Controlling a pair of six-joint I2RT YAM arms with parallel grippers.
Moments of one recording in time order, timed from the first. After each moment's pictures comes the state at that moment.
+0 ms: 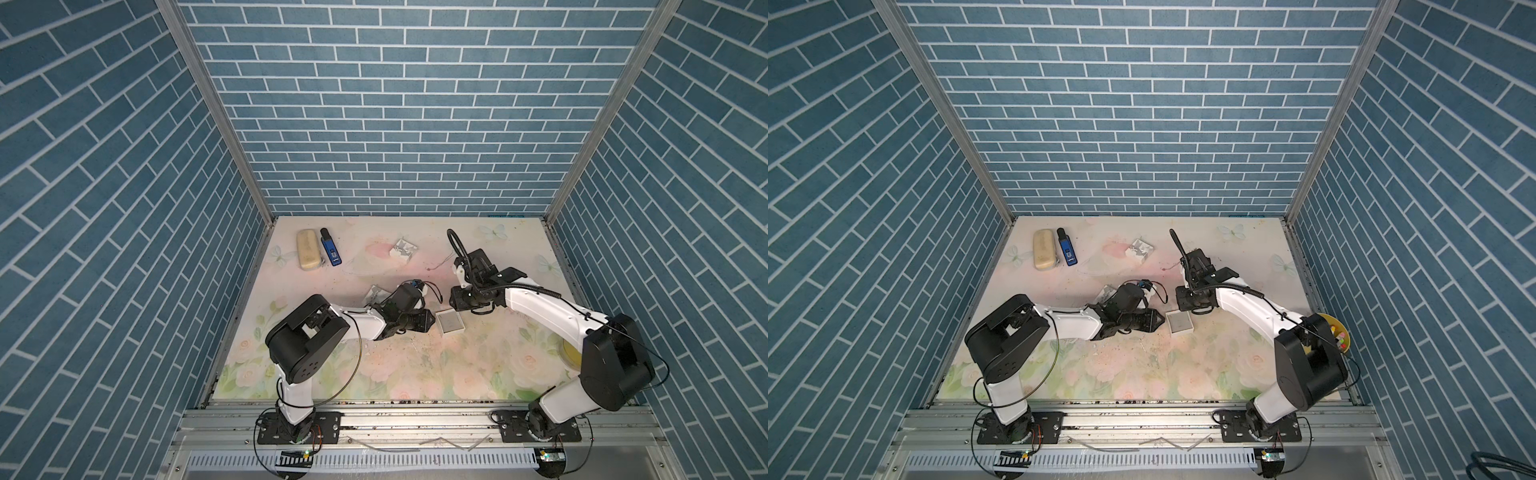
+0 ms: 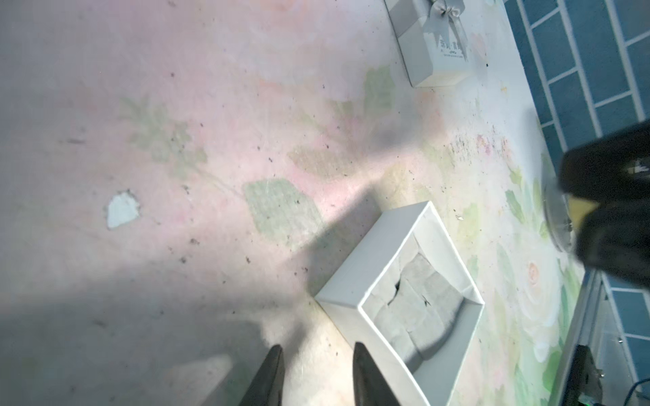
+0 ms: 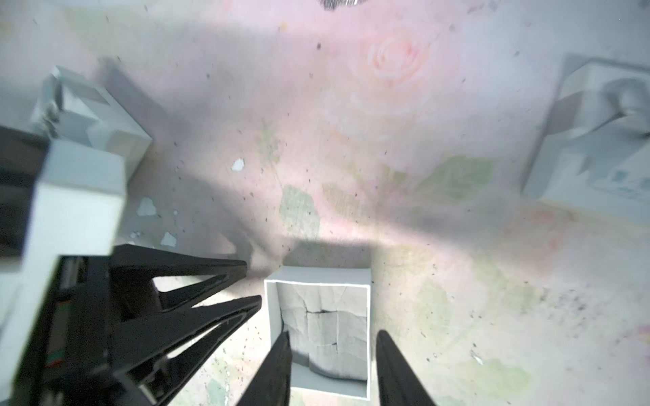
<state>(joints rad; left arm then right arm) -0.81 1.84 0.92 0.14 0.20 -0.58 0.55 1.52 1.10 -0.68 -0.08 0.31</state>
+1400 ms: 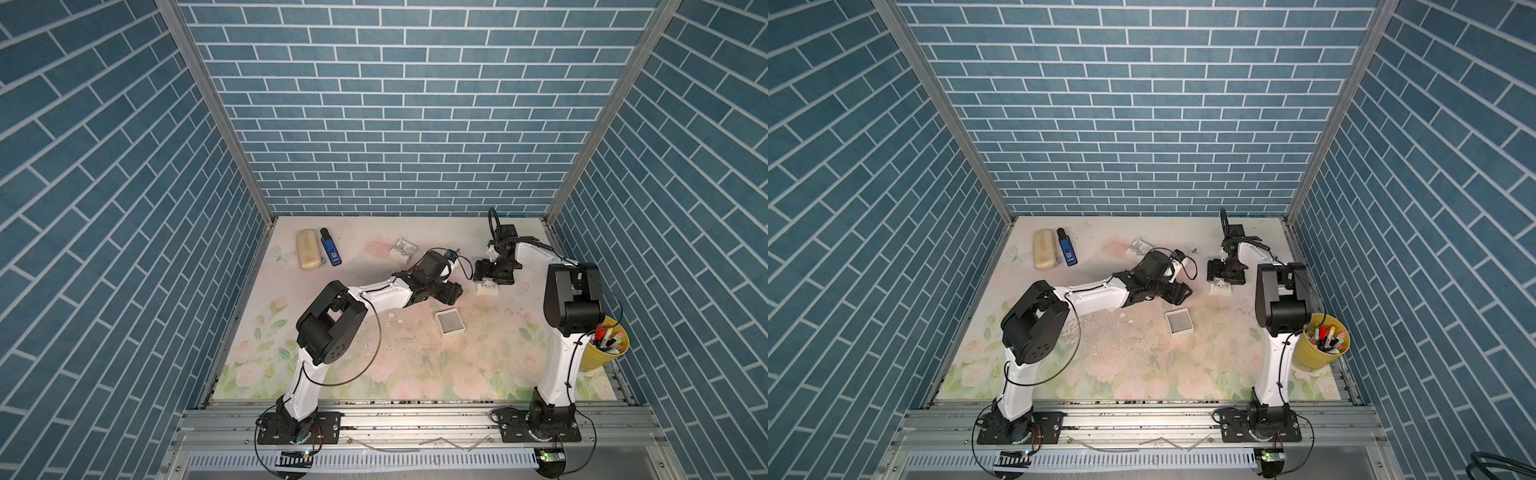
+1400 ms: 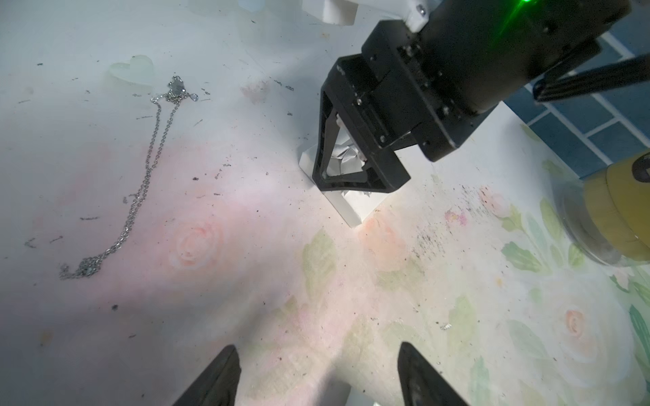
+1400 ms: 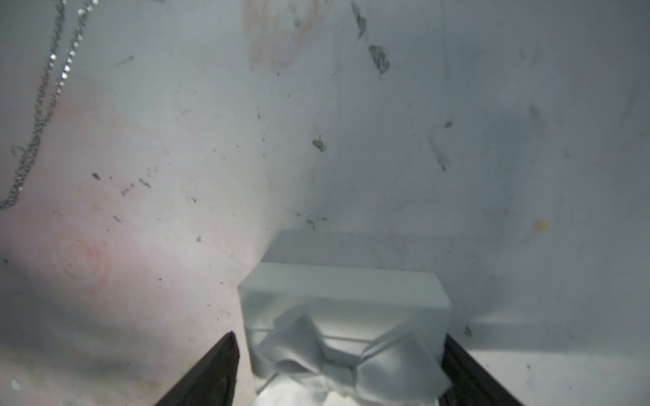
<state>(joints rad) -0.81 2.07 1.44 -0.08 0.18 -0.22 0.14 2.08 1.53 -0.78 -0.17 0.13</state>
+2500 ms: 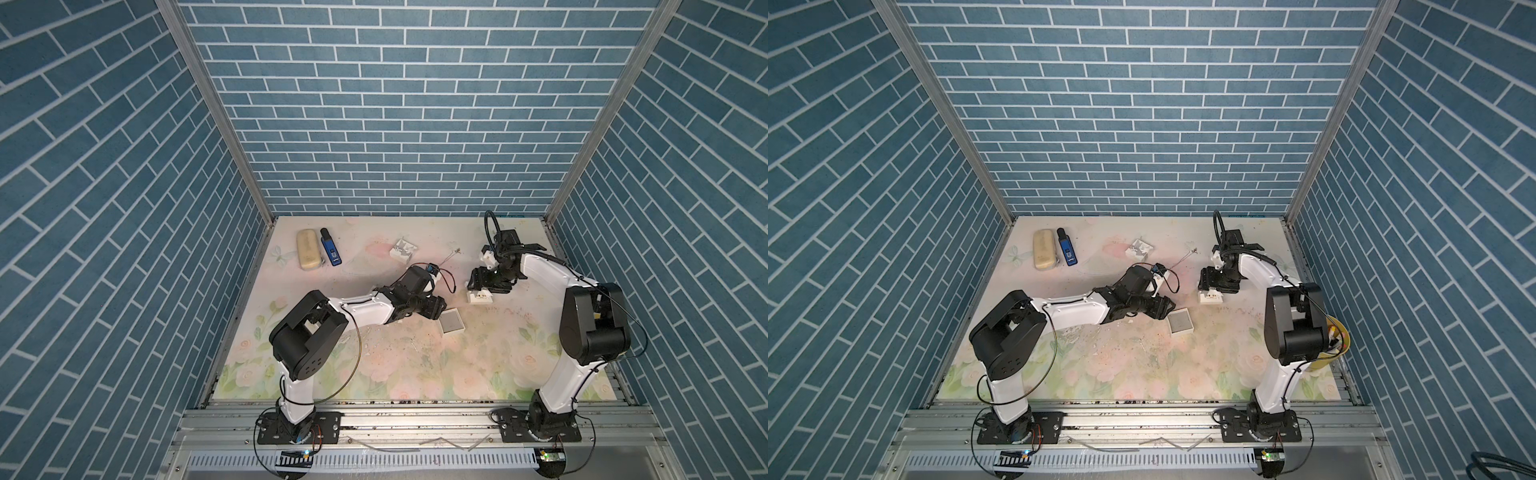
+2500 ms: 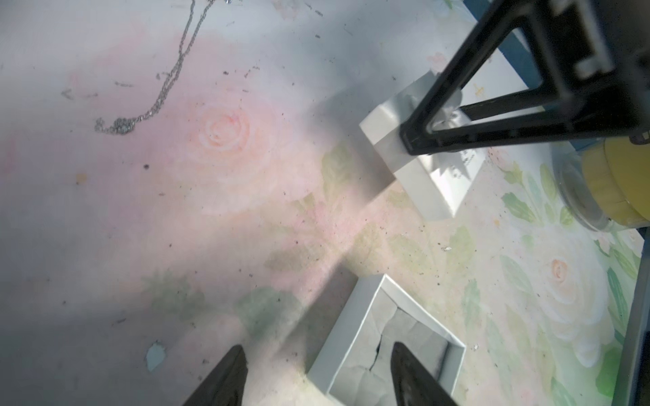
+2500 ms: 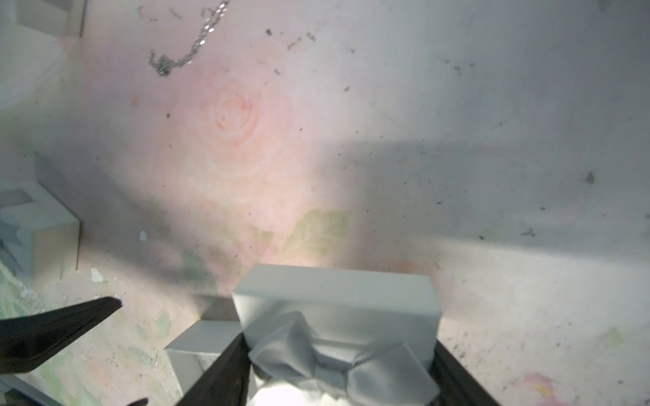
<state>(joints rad) -0.80 1.86 1.09 0.01 0.17 -0.33 0.24 1.77 1.30 -0.82 -0.30 0.14</state>
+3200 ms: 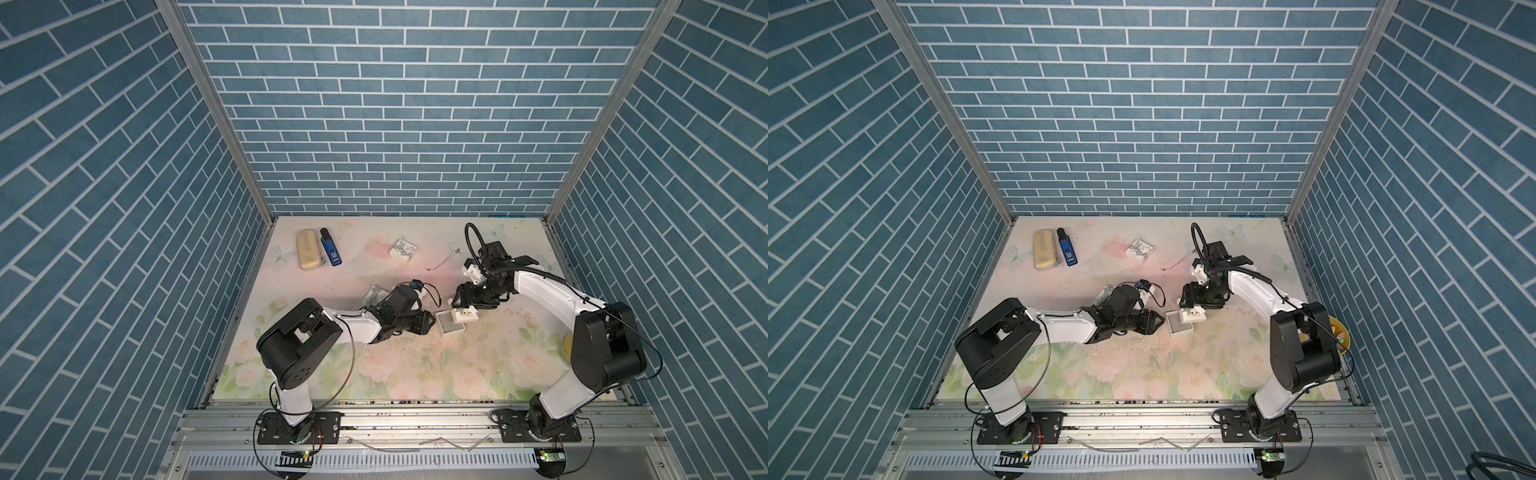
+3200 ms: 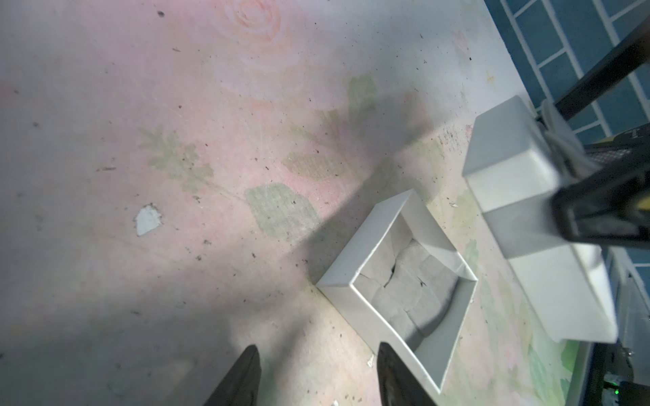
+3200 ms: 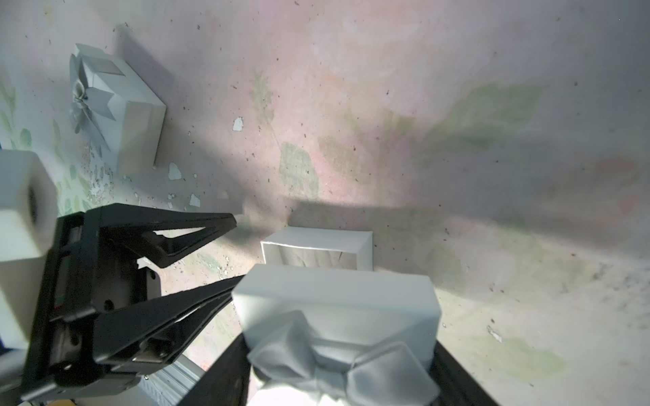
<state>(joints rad) -0.82 1.78 0.83 0.24 0.20 -0.52 0.39 1.63 1.16 -0.84 -0.40 0.20</state>
